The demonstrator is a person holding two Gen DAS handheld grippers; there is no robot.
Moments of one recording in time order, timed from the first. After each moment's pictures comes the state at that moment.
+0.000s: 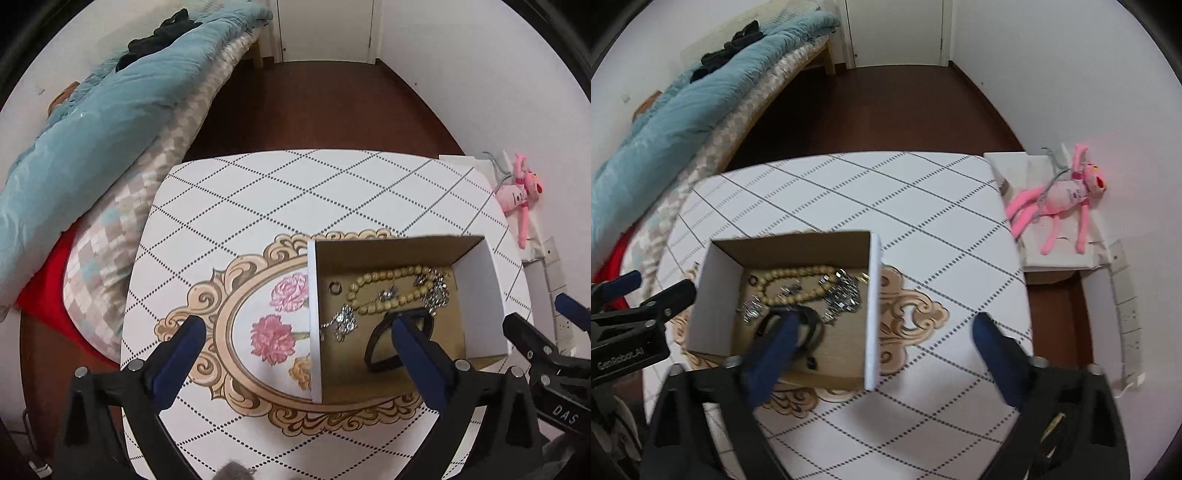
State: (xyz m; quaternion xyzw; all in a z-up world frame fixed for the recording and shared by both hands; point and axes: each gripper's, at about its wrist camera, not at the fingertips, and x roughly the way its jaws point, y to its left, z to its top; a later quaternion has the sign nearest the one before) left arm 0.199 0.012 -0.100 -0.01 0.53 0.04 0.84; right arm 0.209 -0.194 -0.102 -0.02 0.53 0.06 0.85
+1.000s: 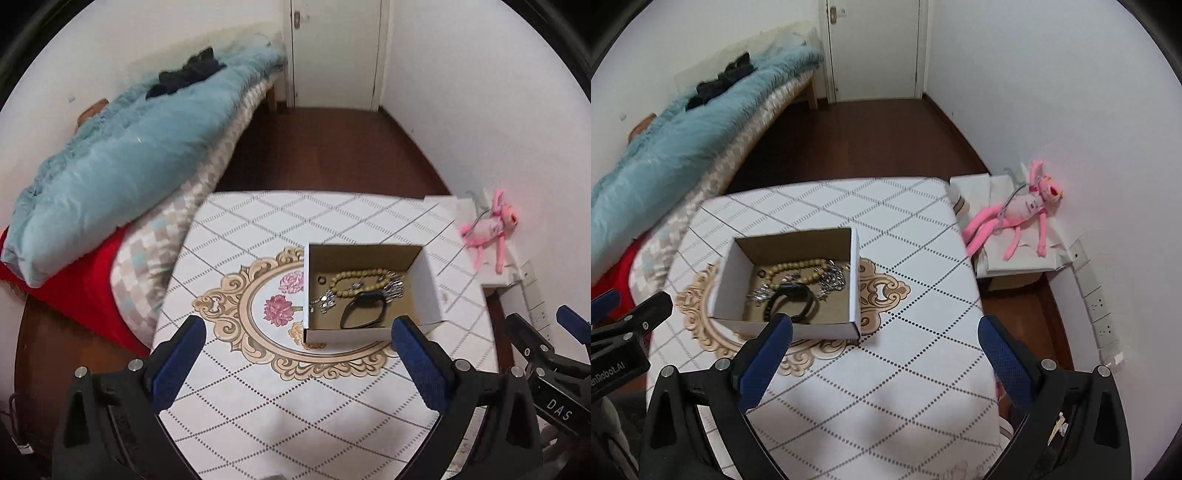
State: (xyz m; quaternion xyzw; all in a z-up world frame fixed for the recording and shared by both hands) left arm 0.092 -0.003 -0.003 -0.03 0.44 0.06 0.89; right arm 0.107 -0.215 -0.020 -0.01 0.45 0.02 0.89
